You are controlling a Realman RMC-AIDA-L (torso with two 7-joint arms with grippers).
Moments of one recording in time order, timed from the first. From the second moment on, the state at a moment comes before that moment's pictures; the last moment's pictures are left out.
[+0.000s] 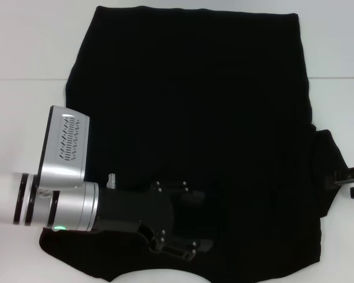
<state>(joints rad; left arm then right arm) -0.62 -2.17 0.81 0.61 2.10 1.56 -1.10 0.70 1.88 -0.60 -0.57 -2.58 -1.39 2.52</state>
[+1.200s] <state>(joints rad) -0.62 -2.17 0.81 0.61 2.08 1.54 -1.11 0.70 1.91 -0.62 -0.55 -2.59 -1.25 2.50</state>
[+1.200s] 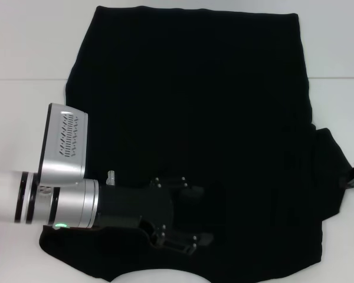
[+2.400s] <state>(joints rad) -0.62 -2.17 0.79 0.58 2.05 1.55 -1.12 0.71 1.87 -0.62 -0.63 -2.58 -1.26 2.46</state>
